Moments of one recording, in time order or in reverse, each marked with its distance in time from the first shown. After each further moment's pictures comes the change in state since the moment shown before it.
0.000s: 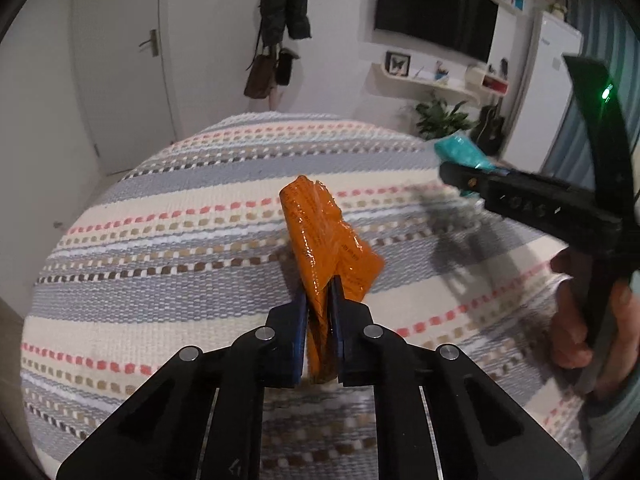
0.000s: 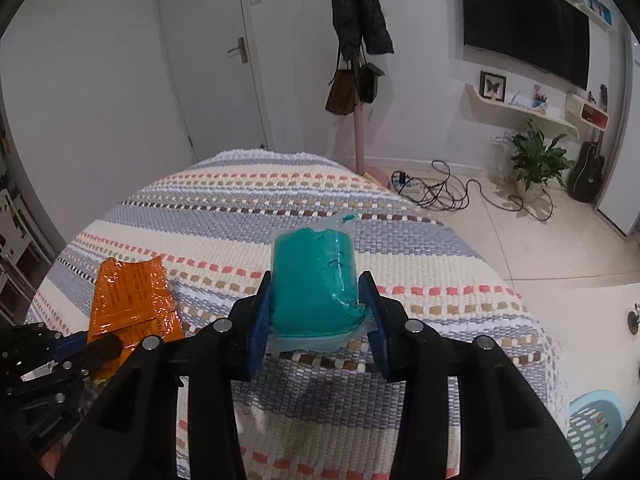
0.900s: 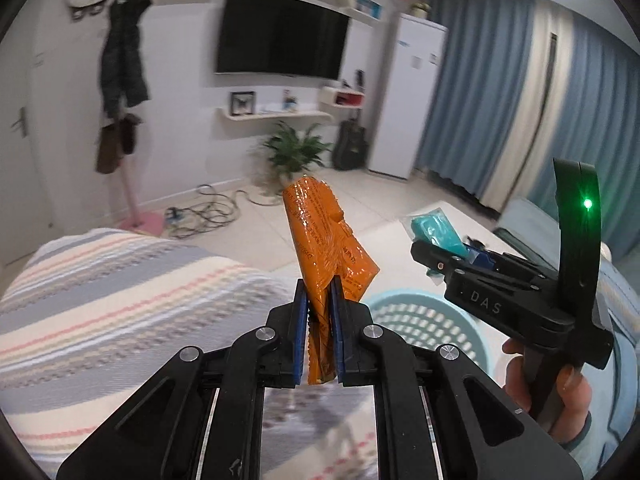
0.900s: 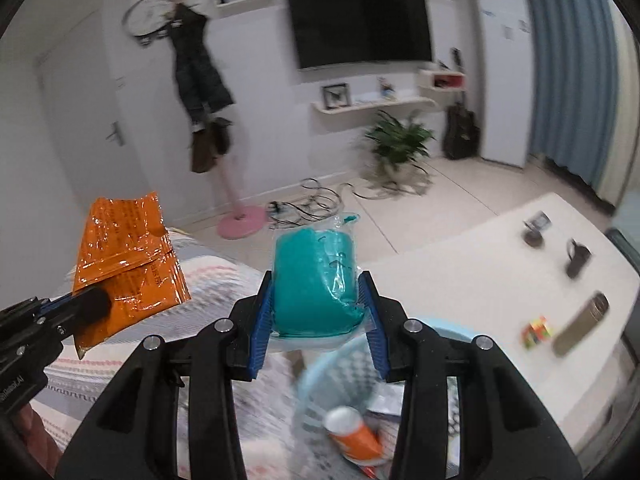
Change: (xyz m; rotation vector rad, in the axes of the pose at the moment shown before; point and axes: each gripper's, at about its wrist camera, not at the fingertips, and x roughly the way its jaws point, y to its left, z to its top) left arm -0.038 -0.229 0.043 0.257 -0.098 -0.422; right arm -0.200 -0.190 -0.074 0.357 -0.126 -0.341
